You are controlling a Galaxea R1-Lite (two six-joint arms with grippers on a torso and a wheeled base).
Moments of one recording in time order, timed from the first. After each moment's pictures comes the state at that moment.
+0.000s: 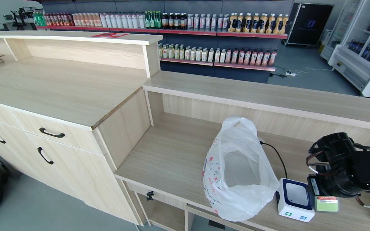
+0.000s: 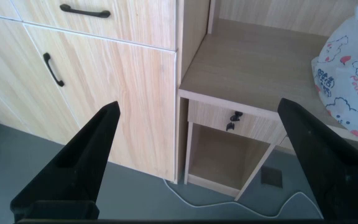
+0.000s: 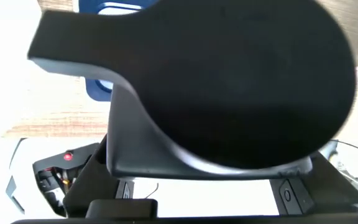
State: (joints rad) left arm 0.00 0.00 0.00 0.00 -0.02 -0.01; right arm 0.03 1.82 -0.71 -0.04 -0.29 0.08
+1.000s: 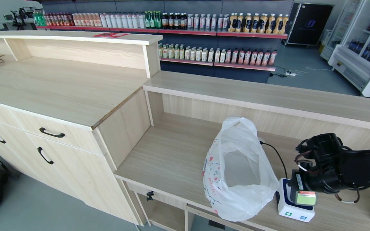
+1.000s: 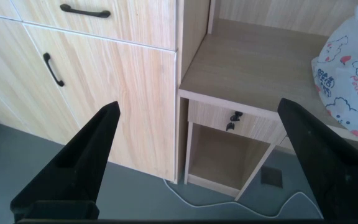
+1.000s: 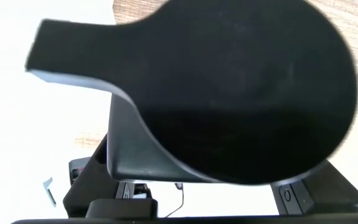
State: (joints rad) left arm 0.00 0.00 0.00 0.00 -0.02 -0.01; right arm 0.05 1.91 -0.72 -0.21 -0.15 0.09
